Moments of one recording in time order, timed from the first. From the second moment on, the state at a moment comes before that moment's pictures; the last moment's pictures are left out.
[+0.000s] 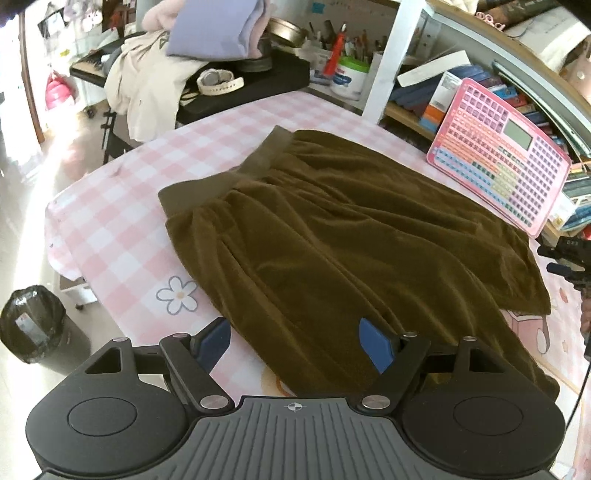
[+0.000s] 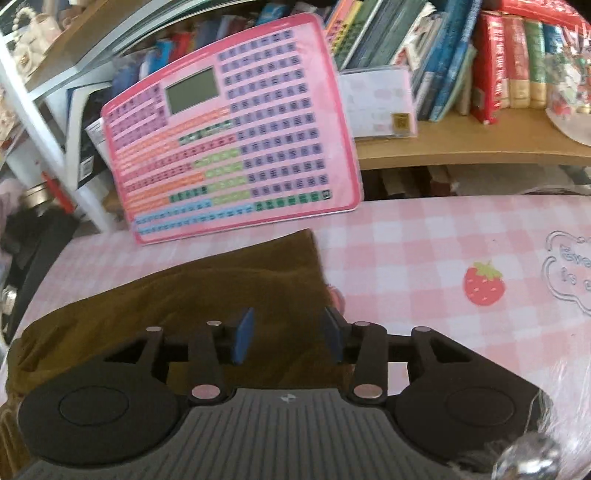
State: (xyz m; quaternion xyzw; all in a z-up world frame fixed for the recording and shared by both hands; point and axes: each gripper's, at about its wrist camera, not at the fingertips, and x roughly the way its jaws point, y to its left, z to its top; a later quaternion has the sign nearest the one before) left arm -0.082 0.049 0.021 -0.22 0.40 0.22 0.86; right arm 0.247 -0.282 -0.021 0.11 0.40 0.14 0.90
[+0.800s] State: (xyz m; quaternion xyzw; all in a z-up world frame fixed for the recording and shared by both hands) left arm -0.076 0.108 0.018 -0.23 0.37 0.22 0.87; right arm 0.159 -0.283 0.002 0.03 0.41 0.17 0.89
